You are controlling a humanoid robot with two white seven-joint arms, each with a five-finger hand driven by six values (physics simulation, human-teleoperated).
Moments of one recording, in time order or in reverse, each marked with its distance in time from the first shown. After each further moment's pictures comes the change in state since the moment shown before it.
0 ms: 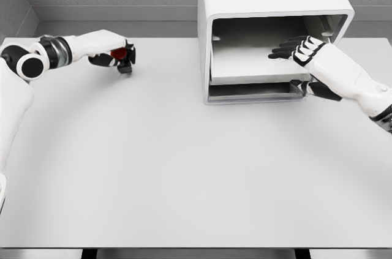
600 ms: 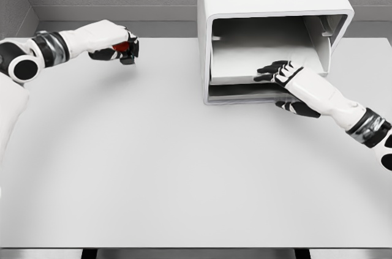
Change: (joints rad) left arm 0.074 0.043 0.013 -0.216 0.038 0.000 0.000; right arm 0.014 0.056 0.100 0.109 0.022 0.000 -0.002
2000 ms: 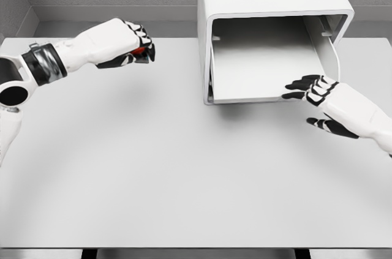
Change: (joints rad) left arm 0.198 0.046 0.072 -0.459 0.111 0.000 0.000; right arm 0.290 -0.184 -0.248 -0.246 -0.006 0.000 -0.012
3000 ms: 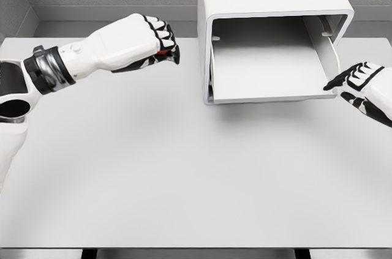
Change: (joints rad) left arm 0.044 -0.028 0.004 -0.230 0.076 0.000 0.000; right arm 0.152 0.006 -0.261 -0.022 -0.025 0.000 0.003
